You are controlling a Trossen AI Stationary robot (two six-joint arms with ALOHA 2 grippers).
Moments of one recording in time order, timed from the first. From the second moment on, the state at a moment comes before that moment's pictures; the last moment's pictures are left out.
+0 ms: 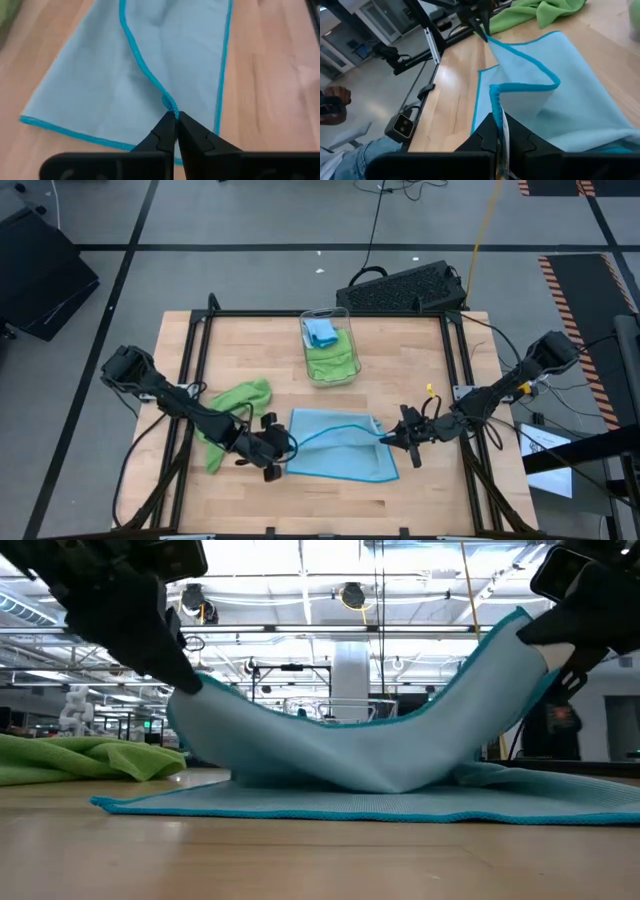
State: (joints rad) left arm -0.51 1.53 0.79 -0.10 -0.34 -0.56; right arm 0.58 1.12 0.18 0.62 0.39 0.66
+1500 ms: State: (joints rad) left arm -0.54 1.60 0.79 -0.09 -0.31 -0.66; right arm 0.58 1.12 0.19 0.63 0.39 0.64
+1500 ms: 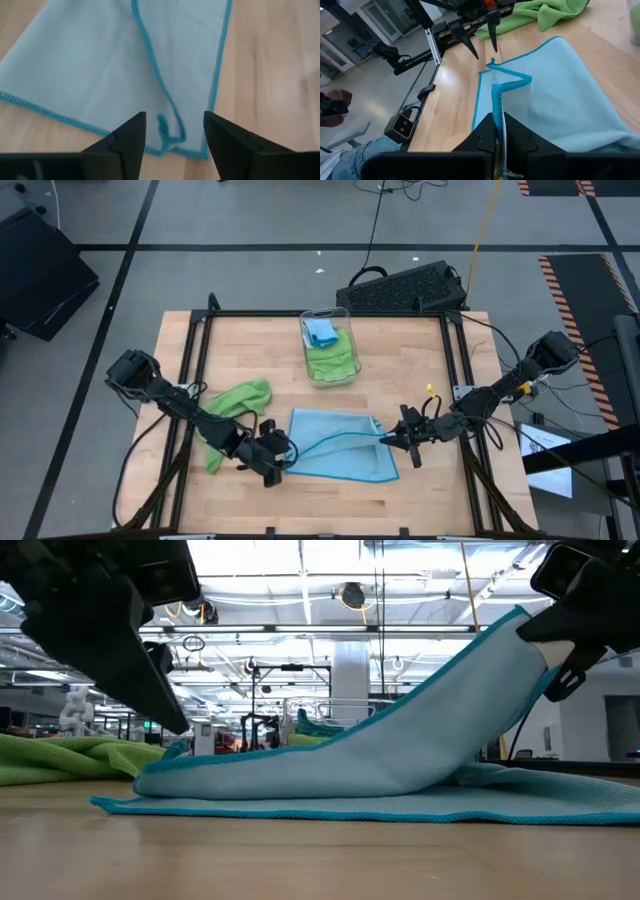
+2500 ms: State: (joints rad) left arm -0.59 1.71 0.79 -0.02 -0.24 -0.57; right arm 0.58 1.12 0.18 0.62 0.39 0.64
